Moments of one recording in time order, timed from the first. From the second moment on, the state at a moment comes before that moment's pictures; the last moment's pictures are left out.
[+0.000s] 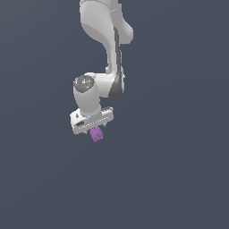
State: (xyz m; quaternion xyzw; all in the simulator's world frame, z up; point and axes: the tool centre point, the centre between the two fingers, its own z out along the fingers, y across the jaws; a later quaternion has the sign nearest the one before) arm -0.015 -0.100 0.089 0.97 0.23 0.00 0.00
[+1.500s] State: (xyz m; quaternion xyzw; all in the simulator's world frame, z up) arm -0.014 -0.099 0.044 0.97 0.23 0.00 0.00
